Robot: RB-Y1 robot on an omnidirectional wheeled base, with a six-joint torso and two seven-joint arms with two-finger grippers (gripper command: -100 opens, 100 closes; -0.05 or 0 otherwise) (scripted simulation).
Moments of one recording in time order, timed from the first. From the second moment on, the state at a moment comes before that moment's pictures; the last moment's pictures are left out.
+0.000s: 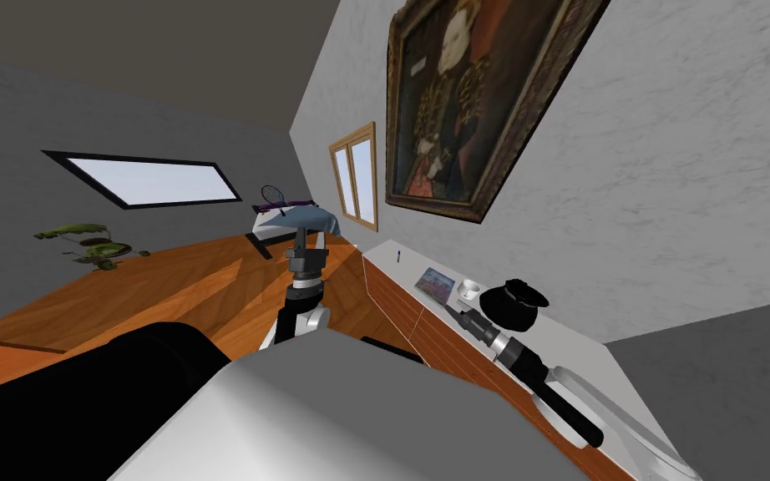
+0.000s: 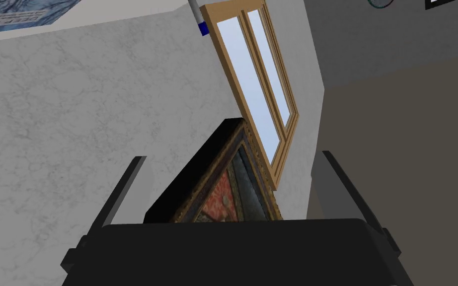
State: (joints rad) left arm 0.55 -0.03 0.06 -2.37 0.03 -0.62 0.14; right arm 0.30 -0.92 0.26 -1.67 0.44 -0.58 0.11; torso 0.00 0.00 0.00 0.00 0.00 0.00
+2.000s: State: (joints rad) left arm 0.55 -0.03 0.06 -2.37 0.03 -0.62 0.14; right arm 0.39 -1.39 0.44 -1.35 0.67 -0.60 0.22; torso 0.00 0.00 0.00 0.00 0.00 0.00
